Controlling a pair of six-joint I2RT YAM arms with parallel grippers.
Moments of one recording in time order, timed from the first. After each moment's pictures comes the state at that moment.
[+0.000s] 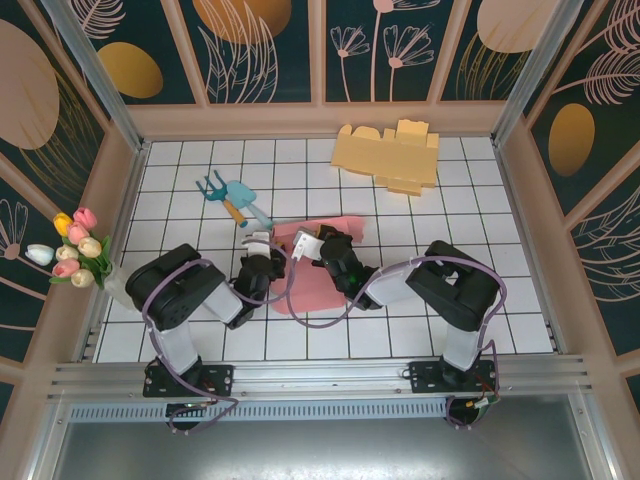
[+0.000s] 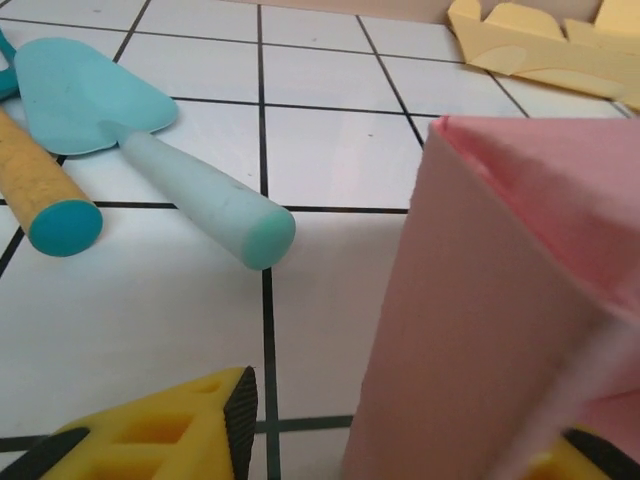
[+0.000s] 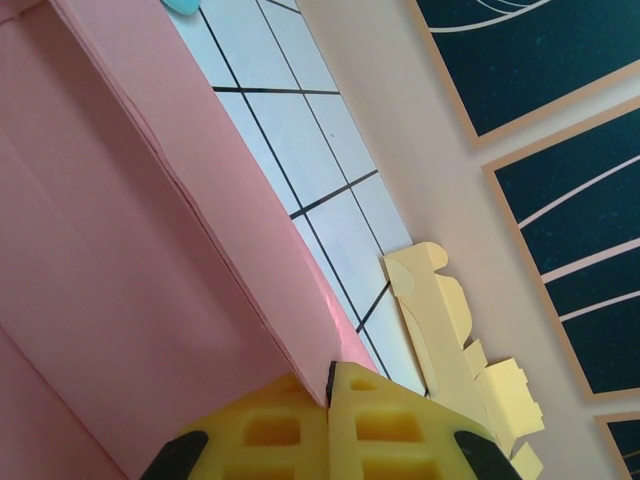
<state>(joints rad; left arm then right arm) -0.71 1.79 0.32 1.11 -0.47 -0.37 0.95 1.82 0.71 0.79 0.58 -0.80</state>
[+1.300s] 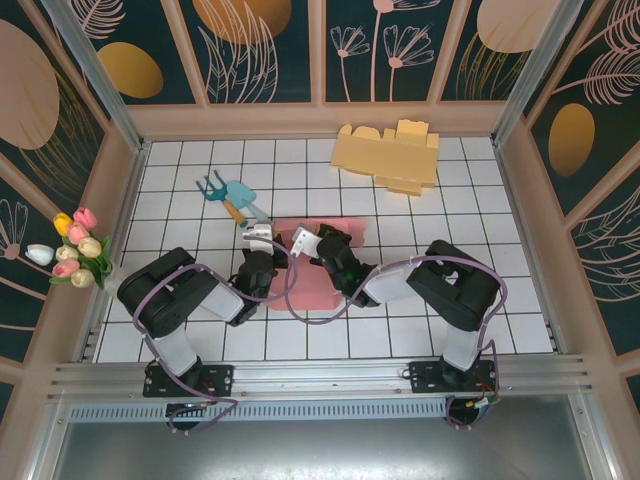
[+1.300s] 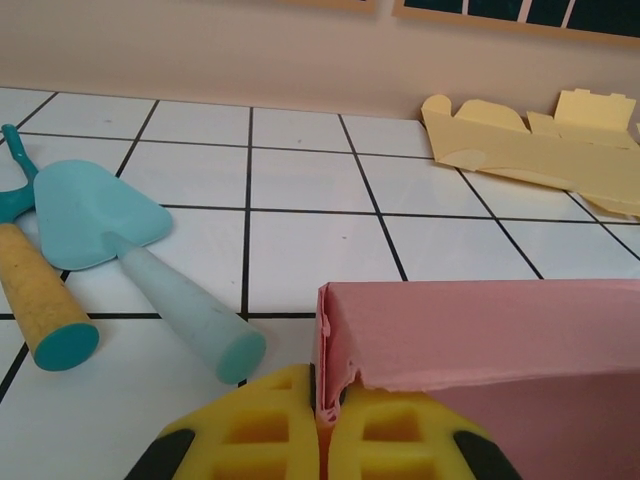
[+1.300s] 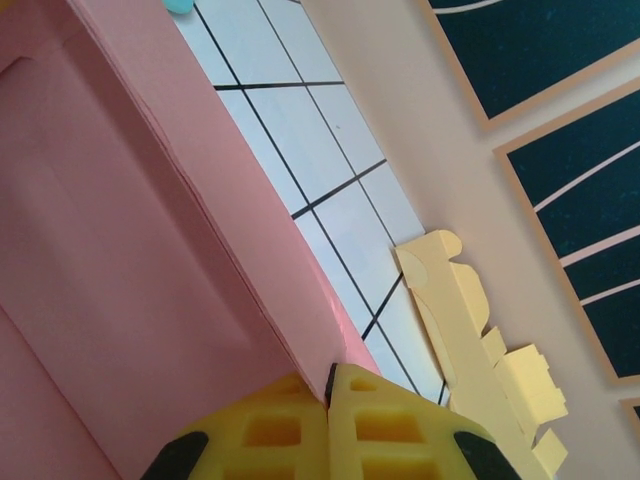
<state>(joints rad) -0.73 1.76 0.37 1.15 -0.56 -0.30 0.95 1.82 0.75 0.71 0.58 -0.71</state>
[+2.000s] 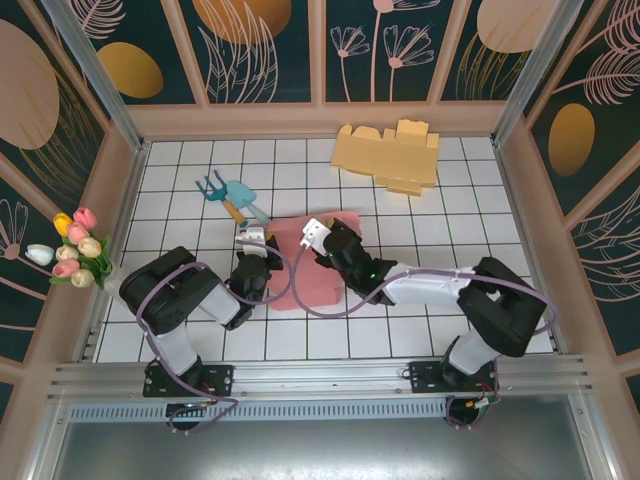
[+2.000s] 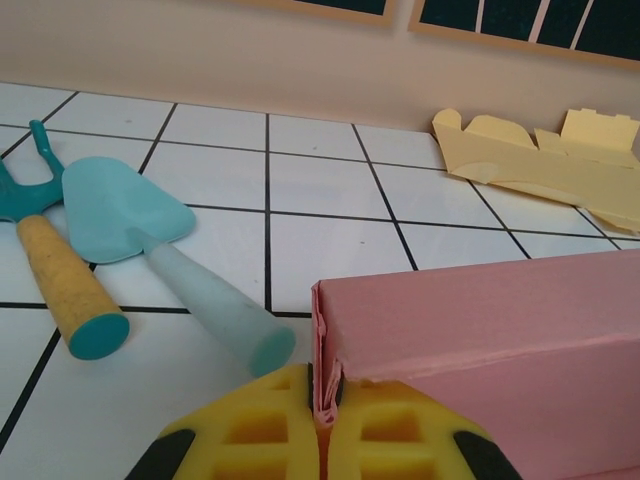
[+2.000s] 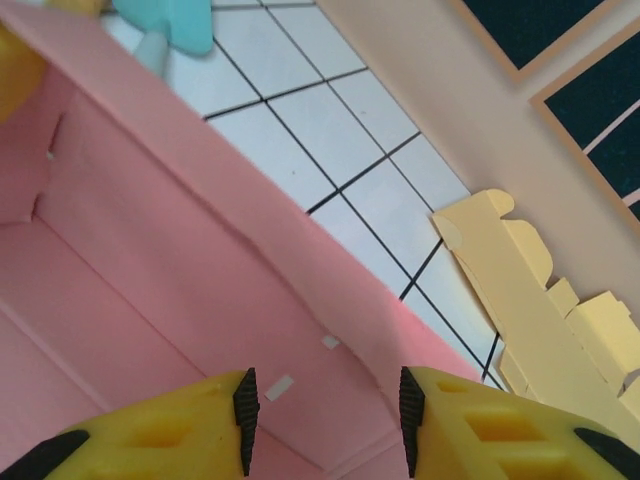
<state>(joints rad) -0.71 1.77 0.31 1.25 -0.54 -0.32 0.96 1.53 0.75 0.32 0.50 -0.41</state>
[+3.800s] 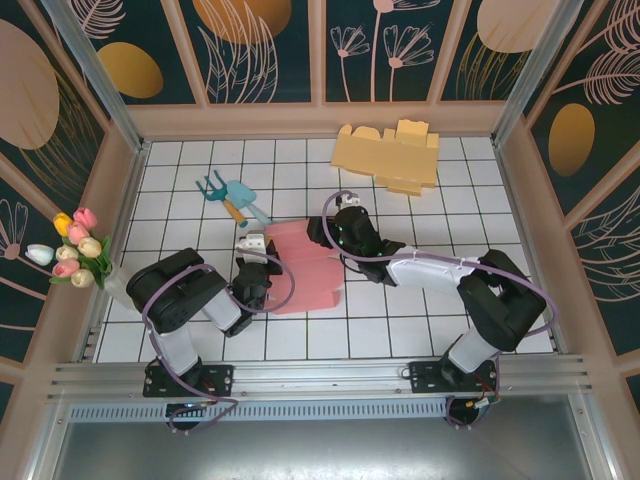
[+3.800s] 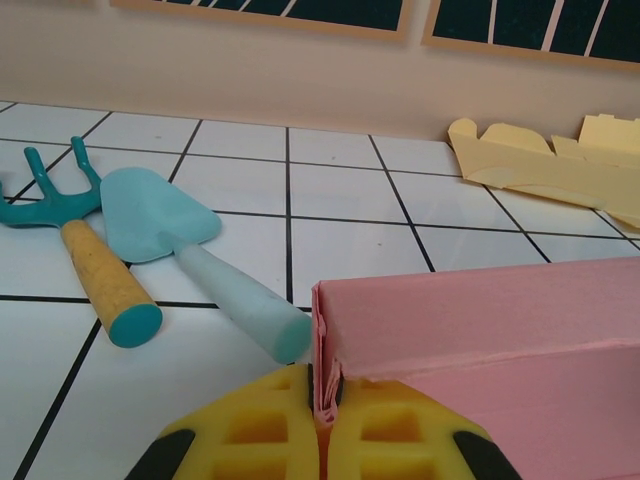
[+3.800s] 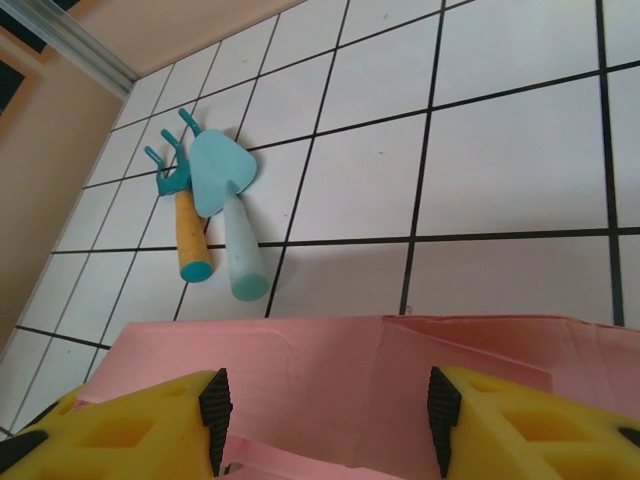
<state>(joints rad) -0.76 1.81 0.28 1.35 -0.65 -0.27 0.81 1.58 0.83 0.27 0.14 0.71</state>
